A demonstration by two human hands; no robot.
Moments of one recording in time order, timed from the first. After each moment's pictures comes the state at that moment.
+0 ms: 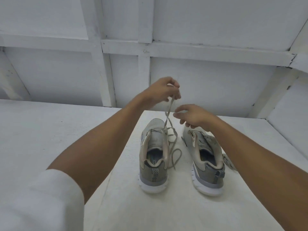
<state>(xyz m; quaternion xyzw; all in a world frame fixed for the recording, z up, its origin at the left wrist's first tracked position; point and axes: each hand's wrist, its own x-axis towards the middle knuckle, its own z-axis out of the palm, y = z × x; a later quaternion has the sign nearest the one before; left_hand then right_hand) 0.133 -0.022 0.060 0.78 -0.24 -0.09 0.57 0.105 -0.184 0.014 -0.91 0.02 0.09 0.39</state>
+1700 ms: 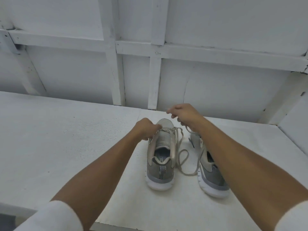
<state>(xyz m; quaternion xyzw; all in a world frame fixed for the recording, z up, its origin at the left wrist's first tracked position) 0.106 0.028 -0.043 0.90 0.04 -0.12 0.42 0.127 -0.141 -0.006 -0.86 0.00 0.05 0.51</state>
